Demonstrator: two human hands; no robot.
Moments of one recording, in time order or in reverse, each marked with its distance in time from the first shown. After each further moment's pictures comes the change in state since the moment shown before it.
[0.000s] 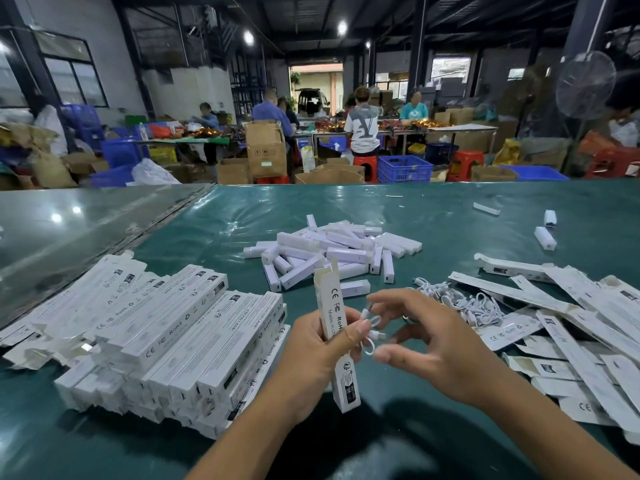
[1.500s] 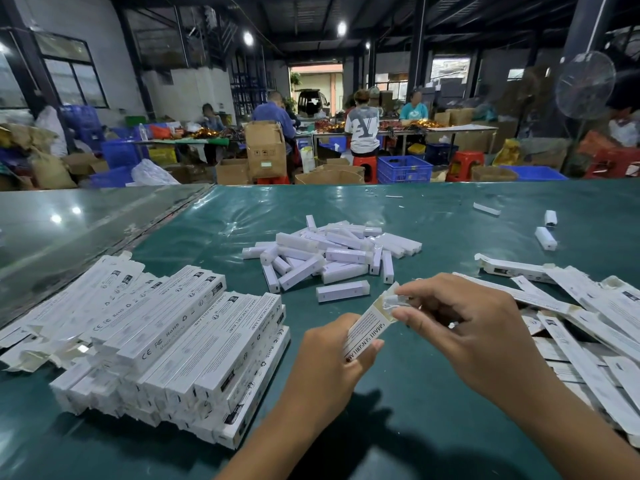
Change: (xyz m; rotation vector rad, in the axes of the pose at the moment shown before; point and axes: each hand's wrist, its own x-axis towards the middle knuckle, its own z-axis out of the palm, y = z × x) left_hand -0.002 -0.008 0.010 0.840 0.069 0.324; right_hand 0.002 -0.040 -0.020 -0.383 0.305 -0.104
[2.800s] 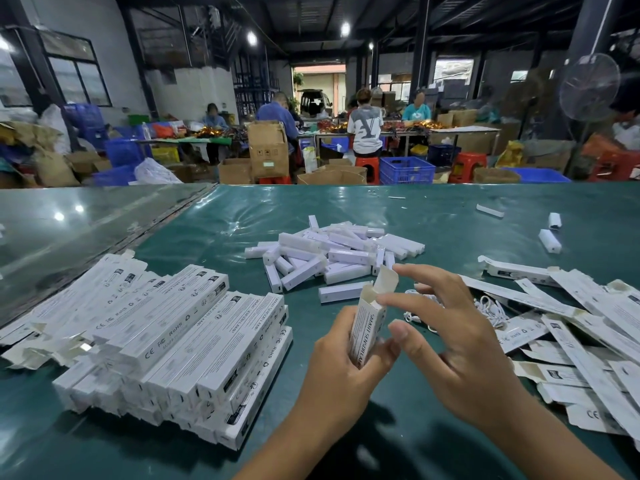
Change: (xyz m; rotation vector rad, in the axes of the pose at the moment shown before) left_hand -0.008 0.016 0.010 -0.493 0.035 -0.119; right_hand -0.013 -0.003 0.023 -0.013 -0.005 -0.041
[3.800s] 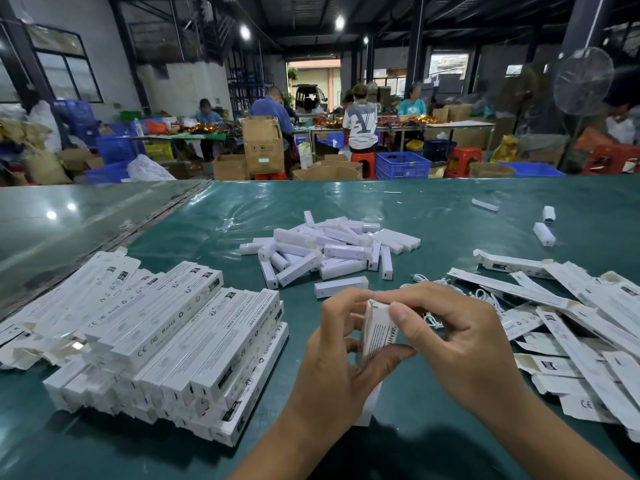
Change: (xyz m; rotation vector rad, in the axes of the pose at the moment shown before) left_hand -0.003 0.015 -0.002 0.014 0.070 0.322; right_hand 0.003 -0.010 -0.003 0.336 0.040 0.194
